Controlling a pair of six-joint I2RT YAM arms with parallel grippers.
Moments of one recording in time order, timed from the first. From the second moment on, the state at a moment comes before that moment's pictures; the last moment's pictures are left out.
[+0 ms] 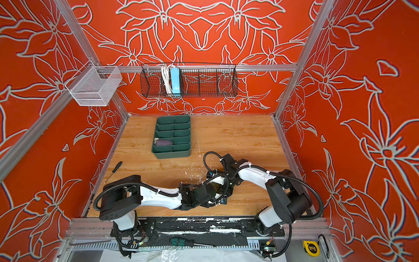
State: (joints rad) left arm -1.22 1.75 0.84 0.02 -0.30 0.62; right arm 0.55 1.47 0.74 -0.72 -0.44 -0.62
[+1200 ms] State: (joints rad) left arm -0.79 2.29 1.76 -1.14 0.68 0.21; right arm 0.50 0.65 0.64 -0.70 -0.19 -0.80
